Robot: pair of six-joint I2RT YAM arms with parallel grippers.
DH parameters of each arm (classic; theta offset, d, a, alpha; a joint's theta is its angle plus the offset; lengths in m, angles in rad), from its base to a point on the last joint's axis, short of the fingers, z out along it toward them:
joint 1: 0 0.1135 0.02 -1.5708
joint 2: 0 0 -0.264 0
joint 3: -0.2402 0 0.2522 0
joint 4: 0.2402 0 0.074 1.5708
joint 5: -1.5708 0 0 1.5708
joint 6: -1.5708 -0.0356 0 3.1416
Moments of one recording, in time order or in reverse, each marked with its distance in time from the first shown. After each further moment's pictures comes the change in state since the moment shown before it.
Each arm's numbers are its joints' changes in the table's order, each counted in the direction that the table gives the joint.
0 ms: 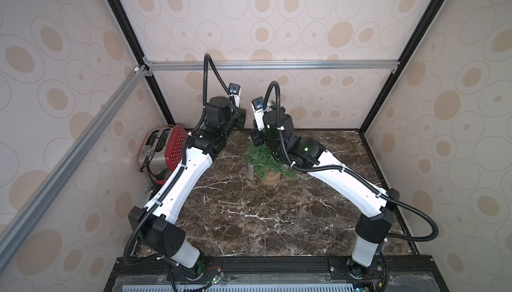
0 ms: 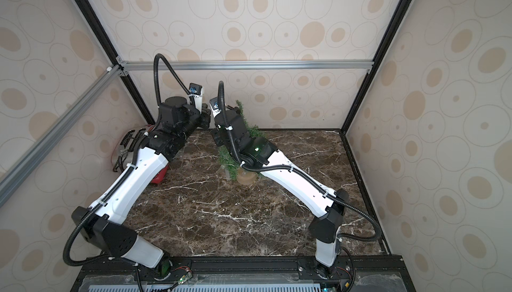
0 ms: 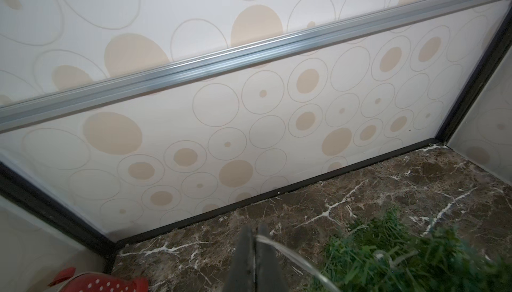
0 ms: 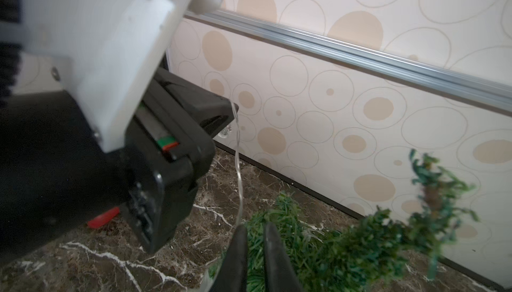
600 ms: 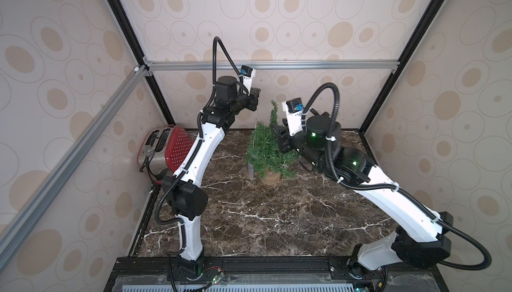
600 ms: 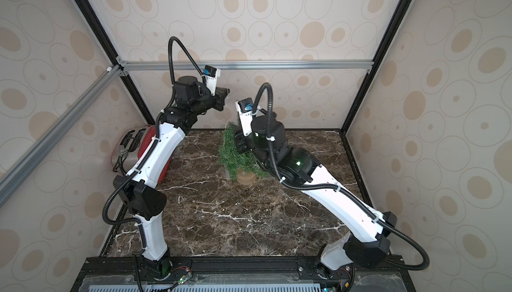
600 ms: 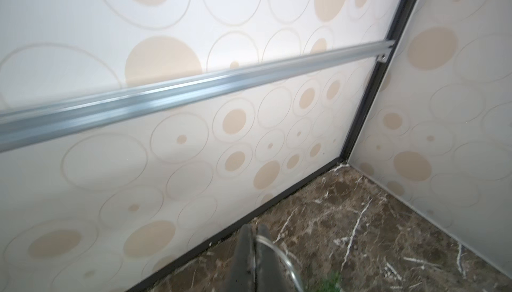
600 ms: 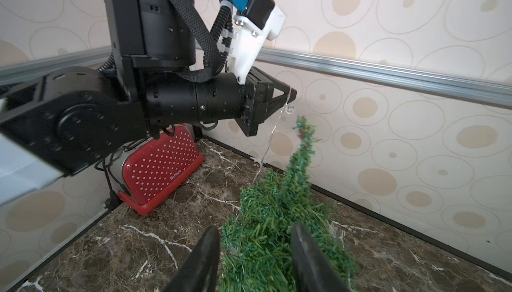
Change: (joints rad) left arm 0.034 0.407 -0.544 0.033 -0.435 0.134; right arm -0.002 -0.412 0.327 -0.017 0.093 -0.055
